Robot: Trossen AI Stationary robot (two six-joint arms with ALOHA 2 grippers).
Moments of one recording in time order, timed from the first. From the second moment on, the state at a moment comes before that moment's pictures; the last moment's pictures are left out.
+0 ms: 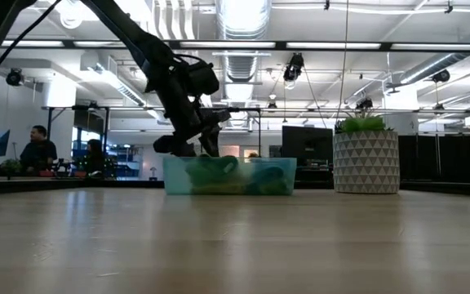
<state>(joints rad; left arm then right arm) 0.54 1.80 1.19 -0.37 0.10 -0.54 0.09 0.86 1.18 -0.23 0.11 0.06</state>
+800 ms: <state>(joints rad) 0.54 1.73 1.34 -0.64 0.08 -0.25 0.09 0.87 1.18 -0.23 0.10 0.08</state>
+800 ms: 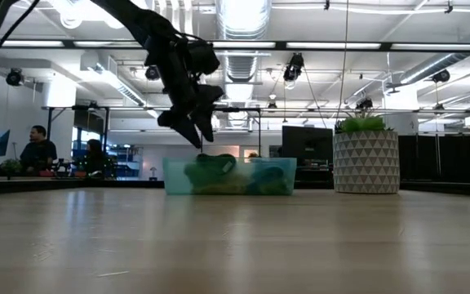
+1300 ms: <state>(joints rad) 0.53 1.78 1.33 -0.63 0.08 -0.23 0.09 0.90 1.18 -0.23 0.10 0.07</state>
